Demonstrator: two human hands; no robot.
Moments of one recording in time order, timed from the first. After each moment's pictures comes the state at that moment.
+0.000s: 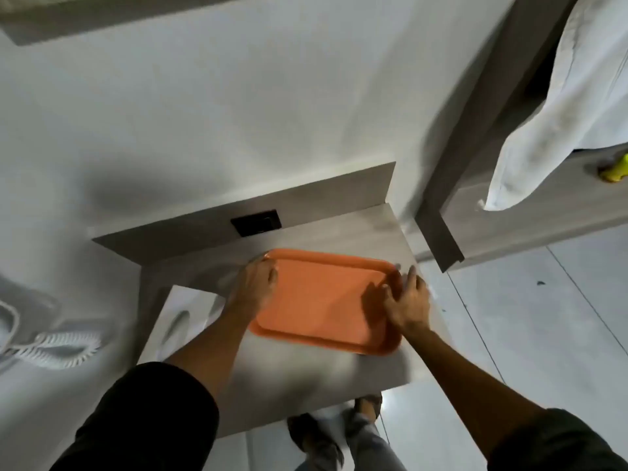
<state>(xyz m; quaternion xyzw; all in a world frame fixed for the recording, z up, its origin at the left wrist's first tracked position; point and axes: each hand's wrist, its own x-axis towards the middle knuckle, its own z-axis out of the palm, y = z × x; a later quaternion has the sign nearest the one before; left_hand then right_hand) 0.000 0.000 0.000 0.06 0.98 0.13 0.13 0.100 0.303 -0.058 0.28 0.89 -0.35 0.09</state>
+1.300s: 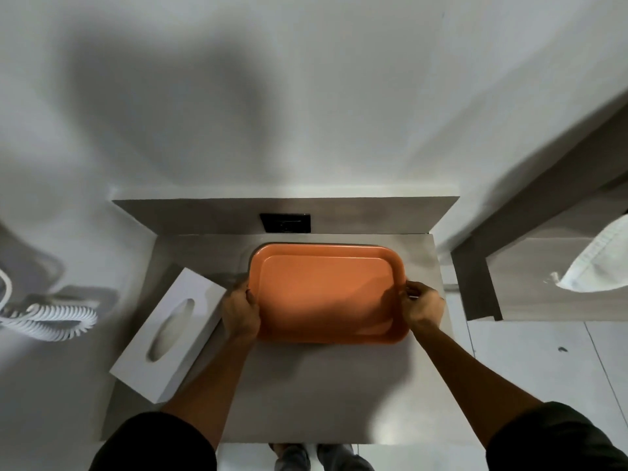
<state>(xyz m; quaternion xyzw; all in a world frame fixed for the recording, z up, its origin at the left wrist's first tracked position) 0.017 -0.045 -0.074 -0.31 0.89 0.33 0.04 -0.017 0.304 -0.089 0.30 0.86 -0.40 0.08</state>
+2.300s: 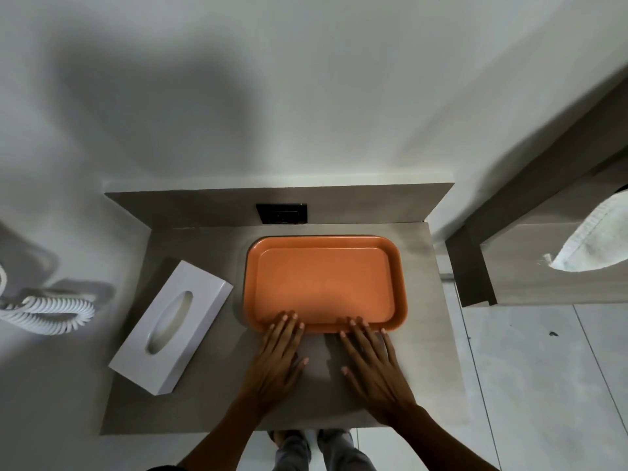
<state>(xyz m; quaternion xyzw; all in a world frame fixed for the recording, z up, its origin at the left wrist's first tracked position) 0.145 -0.019 -0.130 0.15 0.97 0.14 0.10 0.151 0.267 -0.152 -0.23 0.96 -0.10 0.10</state>
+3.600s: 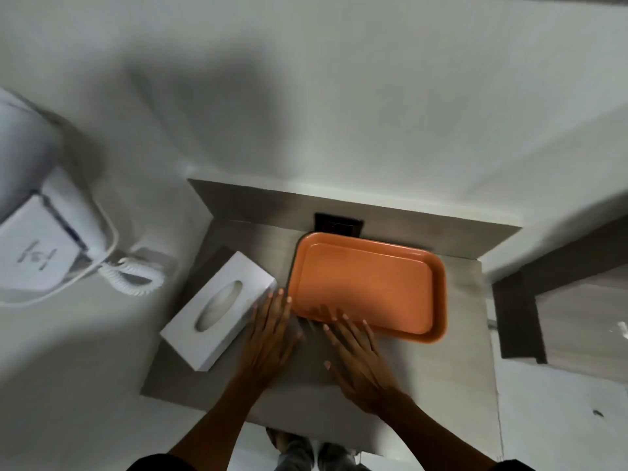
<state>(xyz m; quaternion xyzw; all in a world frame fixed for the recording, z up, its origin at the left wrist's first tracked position) 0.126 -0.089 -0.100 0.01 0.99 0.11 0.01 0.091 0.175 -0.120 -0.37 0.91 -0.16 0.09</state>
